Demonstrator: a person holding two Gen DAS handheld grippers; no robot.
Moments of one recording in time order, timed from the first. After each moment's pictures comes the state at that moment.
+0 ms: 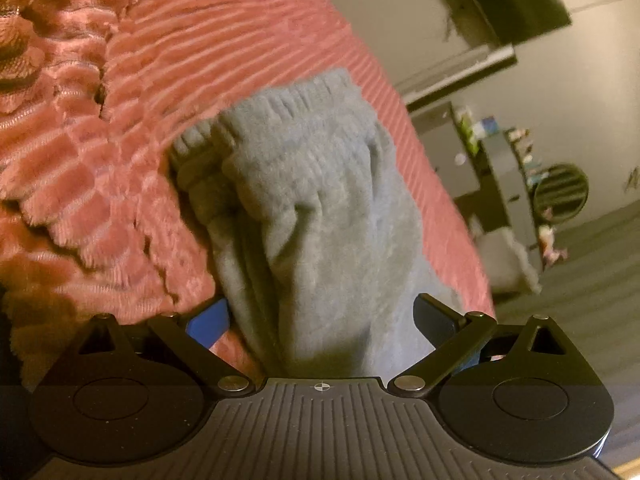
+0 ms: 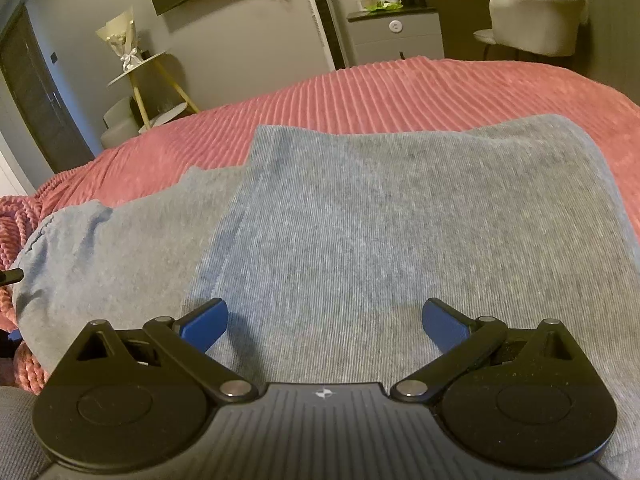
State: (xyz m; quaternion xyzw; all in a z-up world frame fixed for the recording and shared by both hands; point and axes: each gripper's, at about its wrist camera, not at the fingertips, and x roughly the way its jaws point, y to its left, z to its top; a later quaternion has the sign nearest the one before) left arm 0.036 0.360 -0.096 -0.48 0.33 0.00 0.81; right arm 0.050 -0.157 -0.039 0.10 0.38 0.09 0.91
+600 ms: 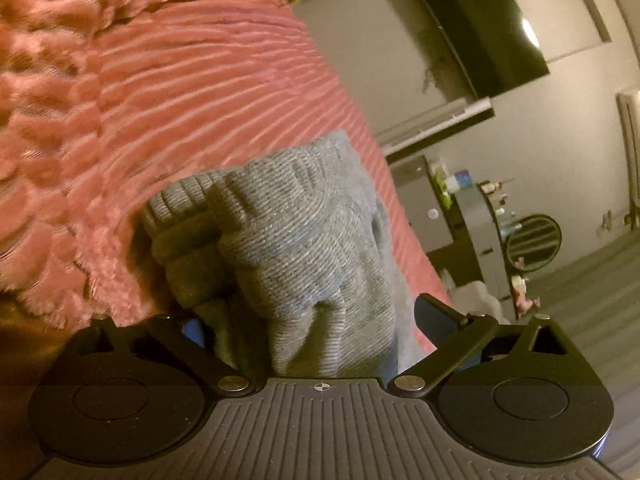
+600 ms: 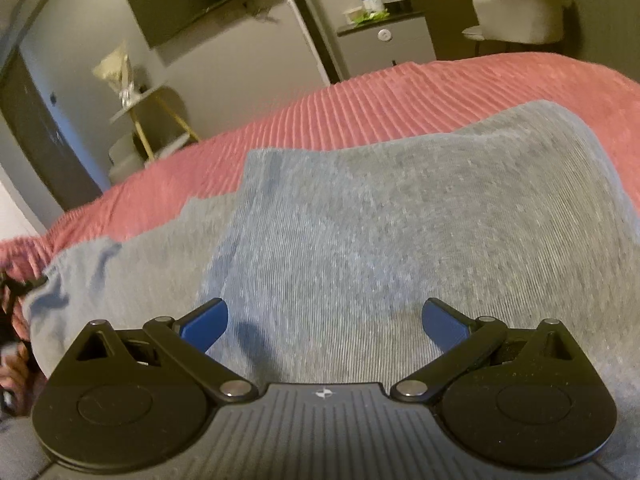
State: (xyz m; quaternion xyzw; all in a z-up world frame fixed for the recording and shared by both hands) left arm 0.058 0.372 -0.109 -0.49 0.25 -0.01 0.83; right arm 0.050 -0.173 -0.043 0.17 0.36 0.09 0.91
